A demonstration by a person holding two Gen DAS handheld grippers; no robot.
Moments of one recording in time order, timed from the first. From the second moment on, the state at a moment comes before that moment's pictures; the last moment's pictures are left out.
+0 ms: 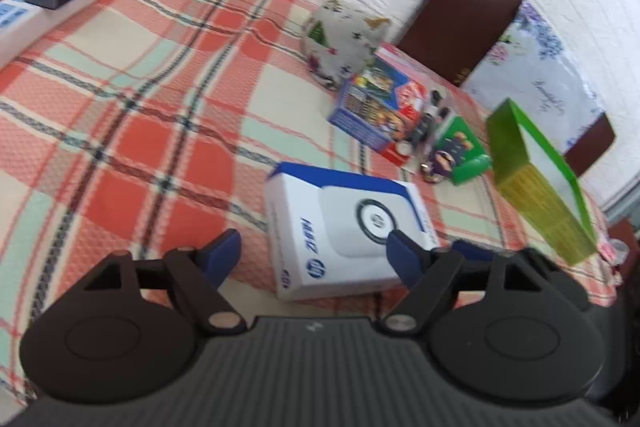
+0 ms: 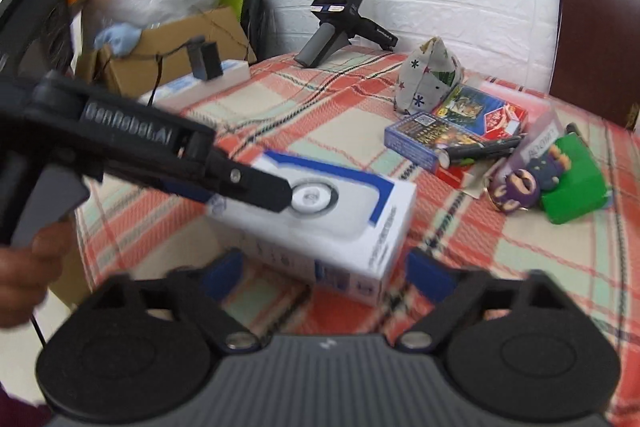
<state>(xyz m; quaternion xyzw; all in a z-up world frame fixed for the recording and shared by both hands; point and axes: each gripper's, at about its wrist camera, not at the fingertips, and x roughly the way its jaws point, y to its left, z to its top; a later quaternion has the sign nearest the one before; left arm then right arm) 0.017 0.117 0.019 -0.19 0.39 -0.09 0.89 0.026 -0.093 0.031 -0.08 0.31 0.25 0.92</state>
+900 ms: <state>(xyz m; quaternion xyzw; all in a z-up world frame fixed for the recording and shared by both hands) 0.030 -0.148 0.024 0.01 0.43 -0.30 0.85 -0.035 -0.288 0.016 0.03 0.35 0.04 0.94</state>
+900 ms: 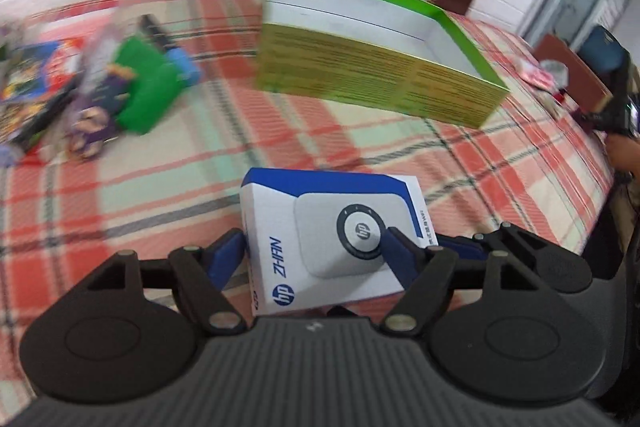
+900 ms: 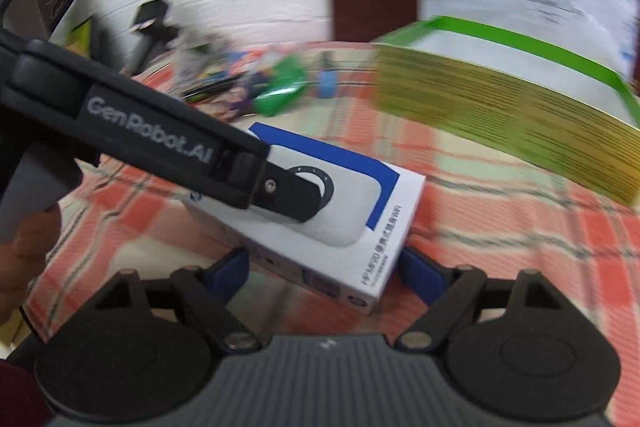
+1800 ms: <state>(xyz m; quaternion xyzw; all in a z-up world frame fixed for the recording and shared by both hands) 0.031 -0.211 0.020 0.03 0.42 -0.33 0.85 -0.066 -0.322 0.002 0.02 0.30 -0.03 0.95</state>
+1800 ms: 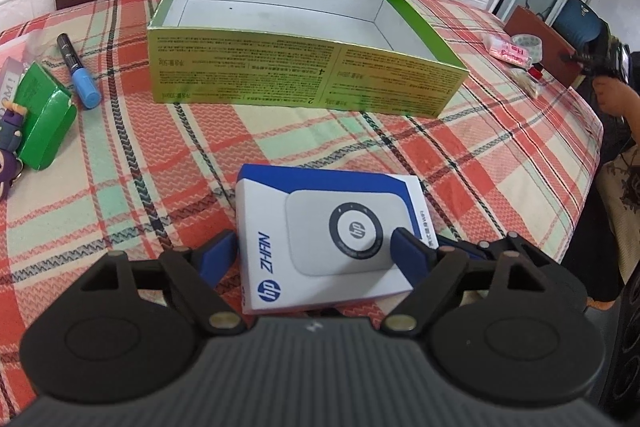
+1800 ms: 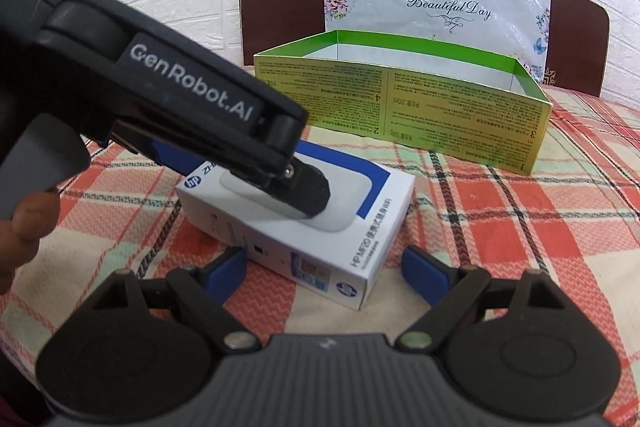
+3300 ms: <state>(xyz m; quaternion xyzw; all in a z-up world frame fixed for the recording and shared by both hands) 0.105 -0.228 0.079 0.08 0.32 -0.18 0.93 0.018 -0.362 0.063 0.05 0.19 -0.13 0.97</state>
